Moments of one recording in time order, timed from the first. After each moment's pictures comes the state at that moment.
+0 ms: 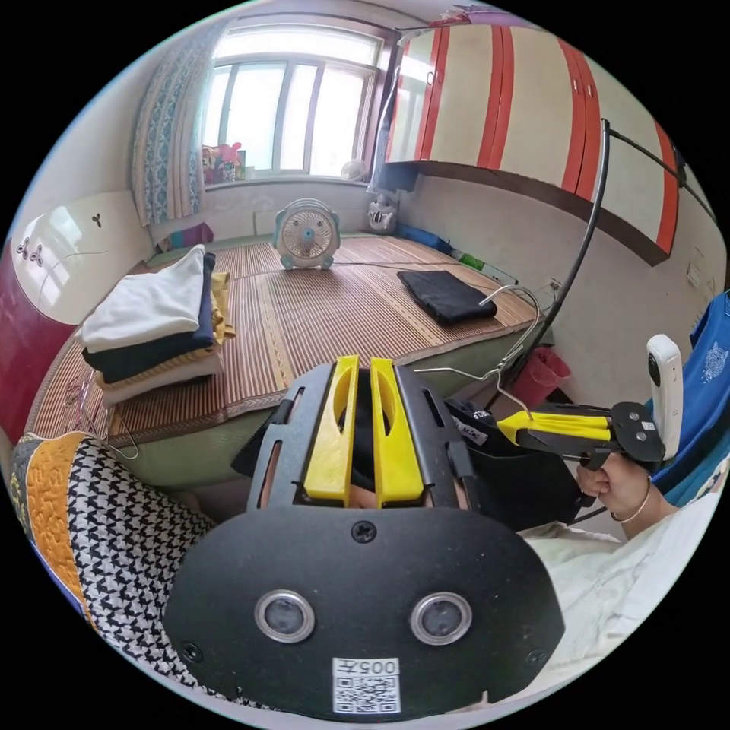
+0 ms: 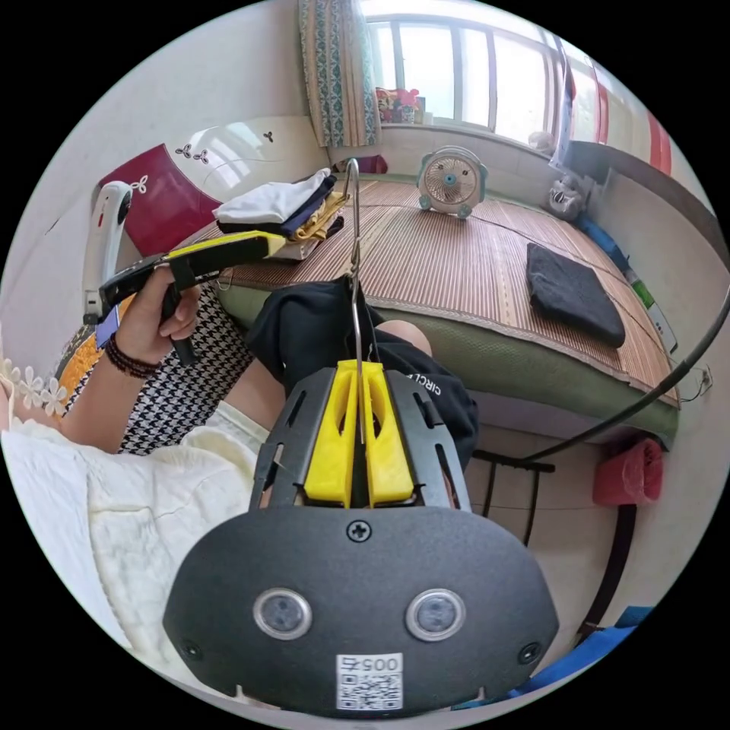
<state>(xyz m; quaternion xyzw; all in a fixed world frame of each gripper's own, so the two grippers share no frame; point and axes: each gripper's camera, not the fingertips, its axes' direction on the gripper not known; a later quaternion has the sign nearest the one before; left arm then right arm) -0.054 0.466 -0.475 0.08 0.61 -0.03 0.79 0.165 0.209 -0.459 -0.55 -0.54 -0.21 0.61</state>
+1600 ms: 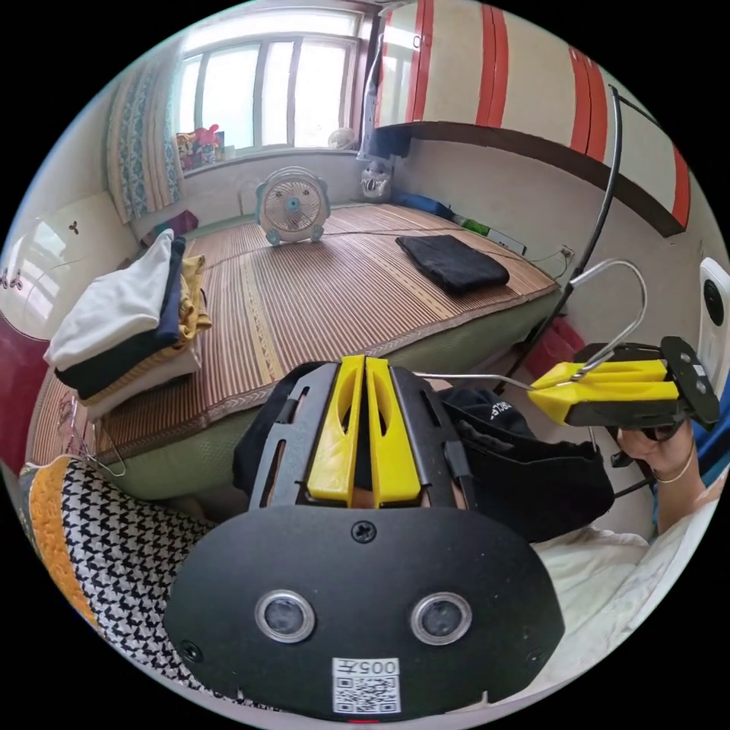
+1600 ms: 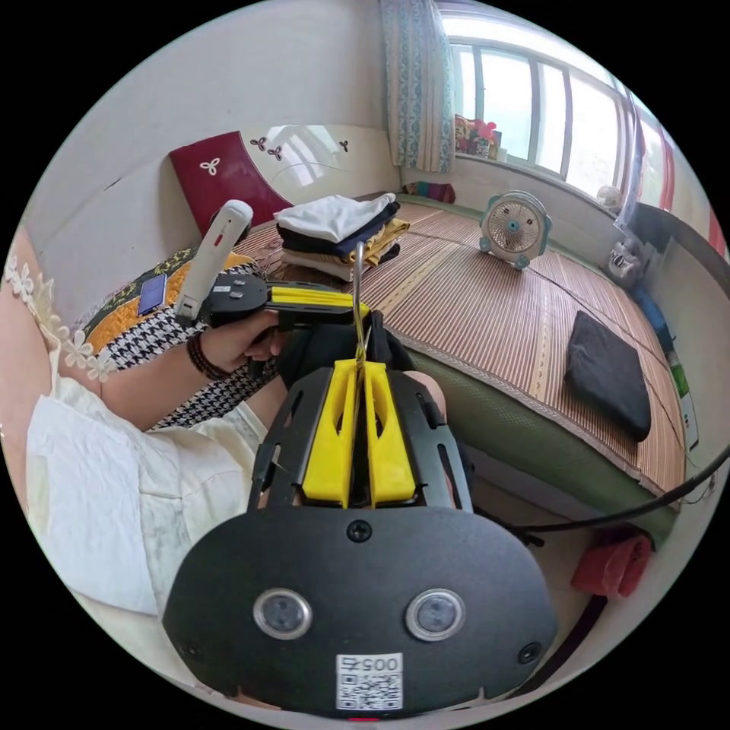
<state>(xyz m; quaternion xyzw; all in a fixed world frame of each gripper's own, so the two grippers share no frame) 0.032 0.410 -0.500 0.07 0.58 0.01 0.81 0.163 0.240 -0.474 -0.47 -0.65 -0.23 0.55</state>
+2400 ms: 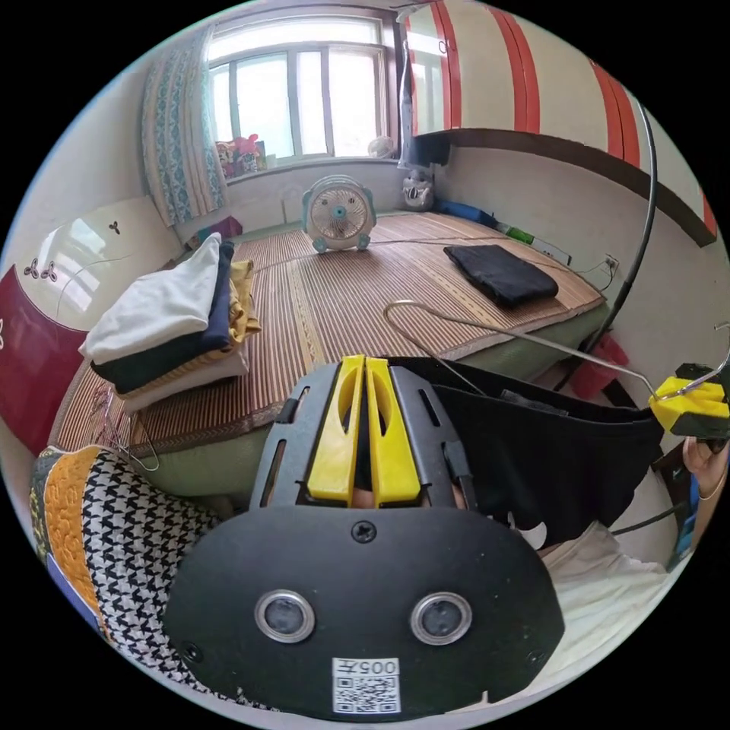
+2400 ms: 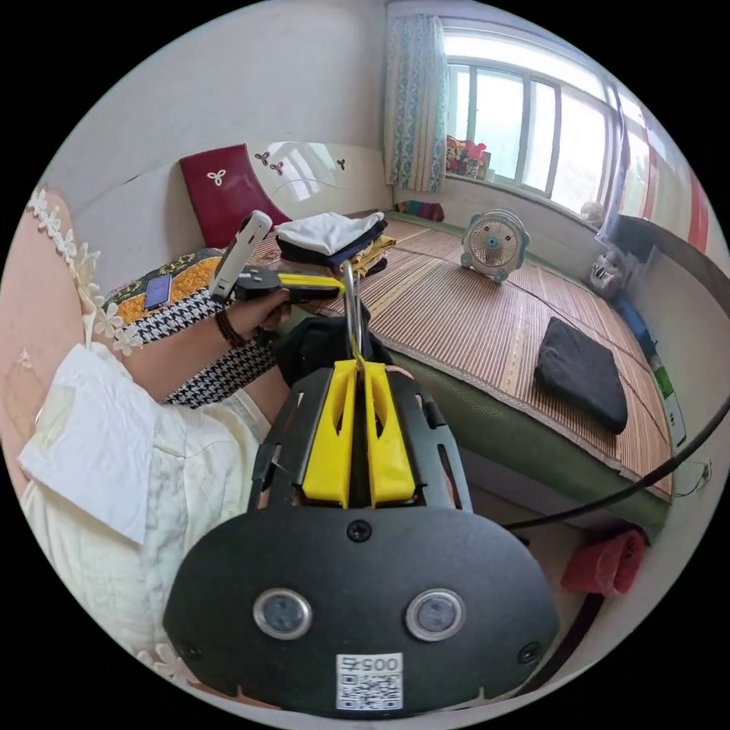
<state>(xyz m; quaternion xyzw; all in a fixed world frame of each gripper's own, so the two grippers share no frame) 0.058 0.391 -0.479 0.03 0.53 0.00 0.84 0.217 0.228 -0.473 -0.45 -0.64 -0.21 0.58</state>
